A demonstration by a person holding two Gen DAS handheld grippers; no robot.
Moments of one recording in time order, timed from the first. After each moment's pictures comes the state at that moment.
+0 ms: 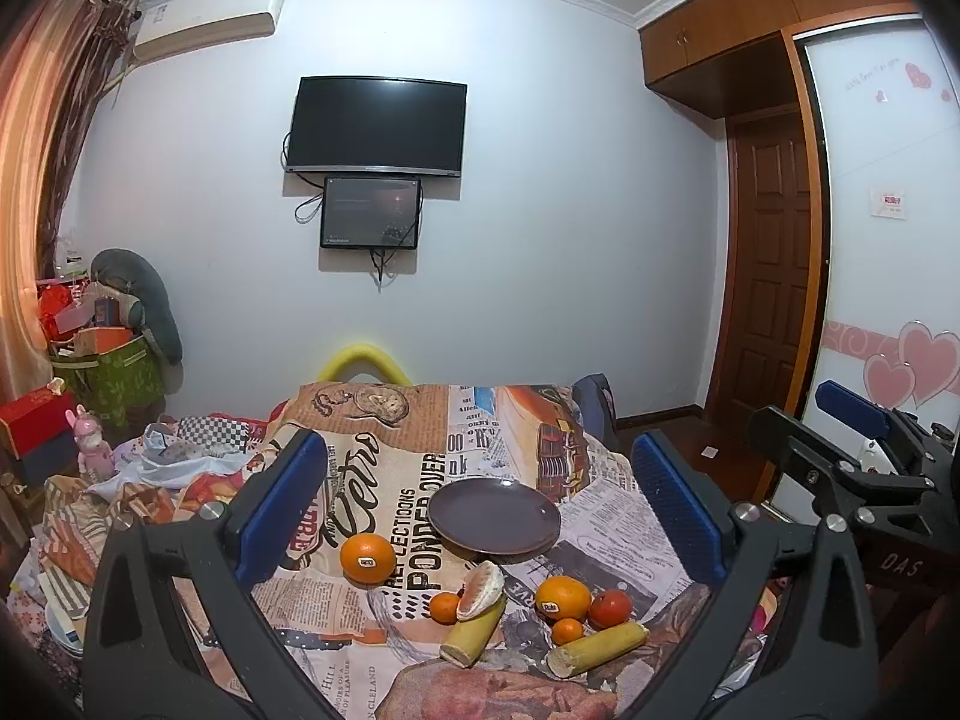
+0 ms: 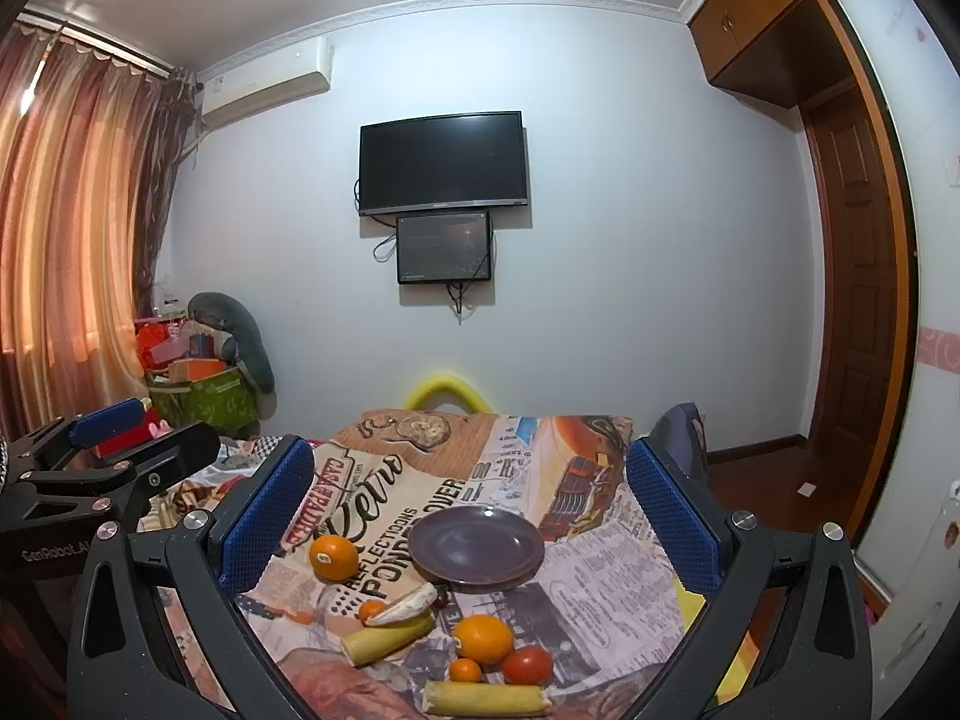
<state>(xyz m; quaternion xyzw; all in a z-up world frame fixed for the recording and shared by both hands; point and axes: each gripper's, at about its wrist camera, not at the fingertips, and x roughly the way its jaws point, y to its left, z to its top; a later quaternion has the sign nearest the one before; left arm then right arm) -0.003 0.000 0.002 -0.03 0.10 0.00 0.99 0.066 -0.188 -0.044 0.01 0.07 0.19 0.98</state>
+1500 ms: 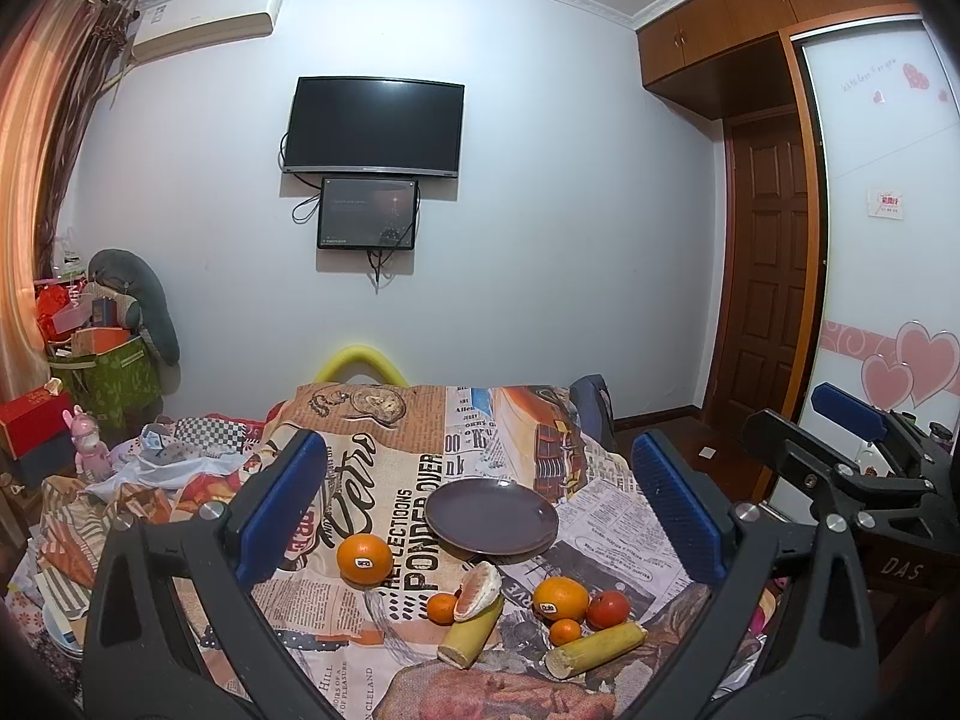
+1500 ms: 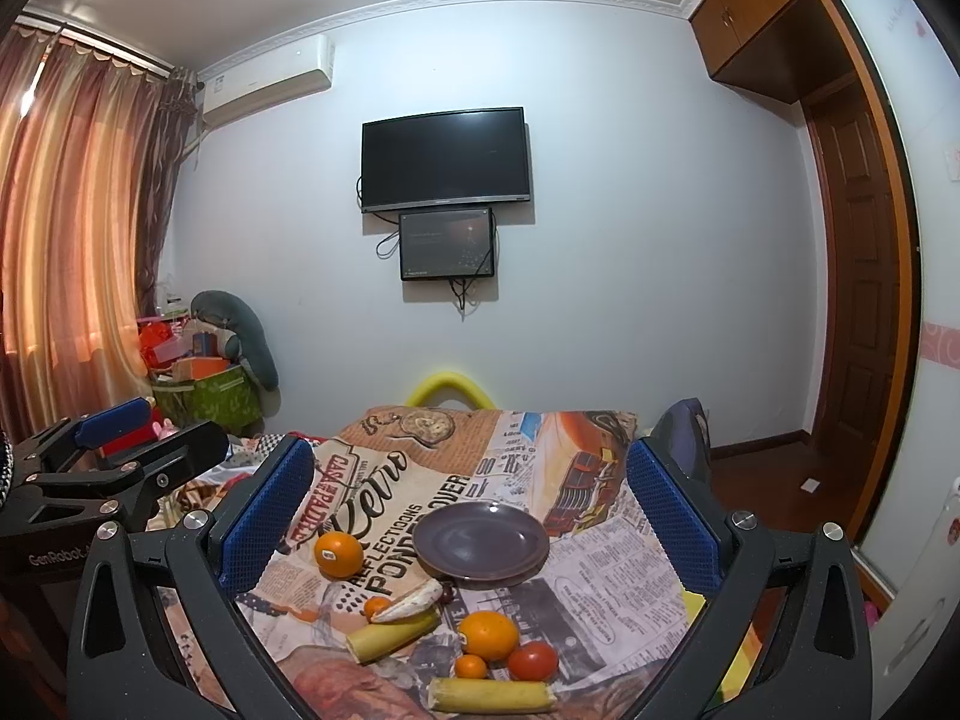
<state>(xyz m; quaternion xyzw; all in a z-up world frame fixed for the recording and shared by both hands) -0.006 -0.001 0.001 -0.03 0.09 0.00 1.00 0.068 -0.184 -0.047 0.01 0.07 0.19 0.98</state>
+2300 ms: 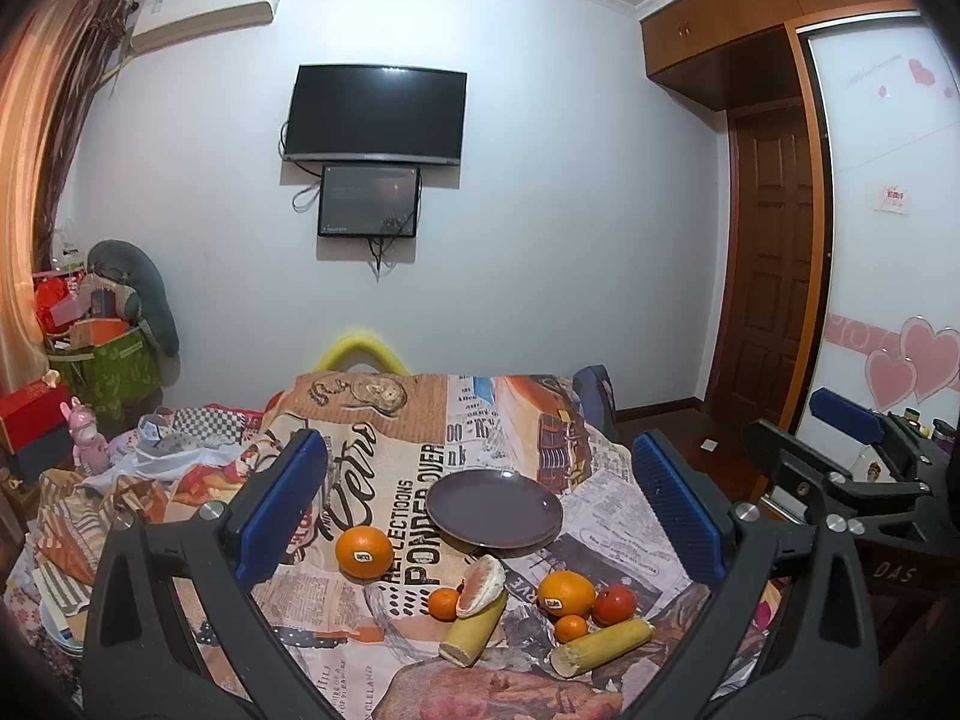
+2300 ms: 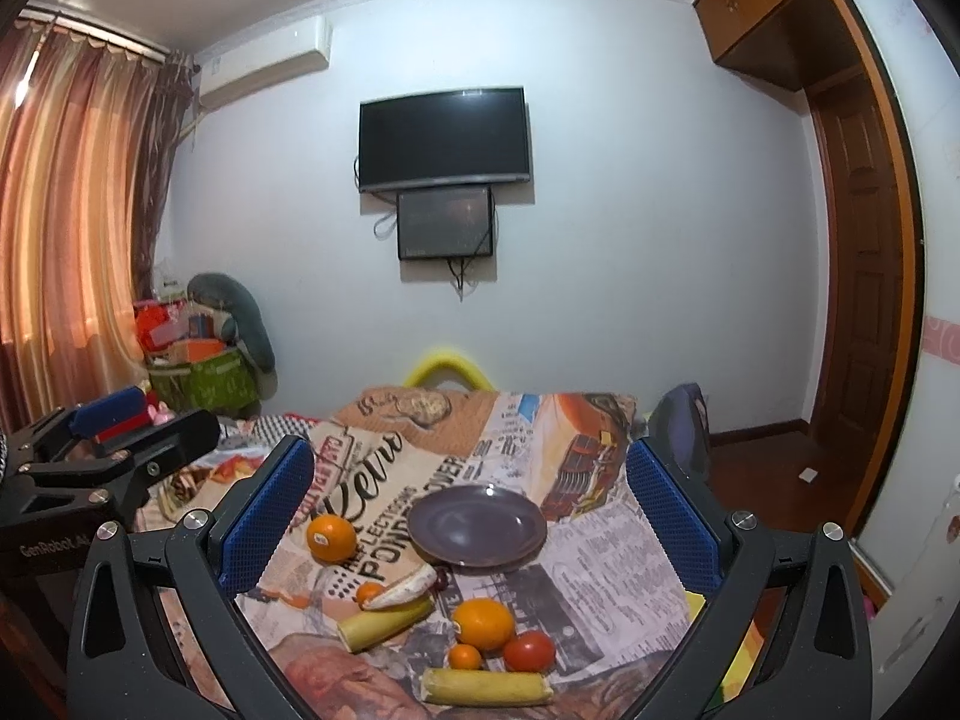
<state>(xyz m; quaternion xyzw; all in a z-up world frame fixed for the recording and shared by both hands) 0.011 0.003 -0.012 -0.03 0.11 0.00 0.99 0.084 -0.180 -0.057 0.00 0.10 0.19 0.98</state>
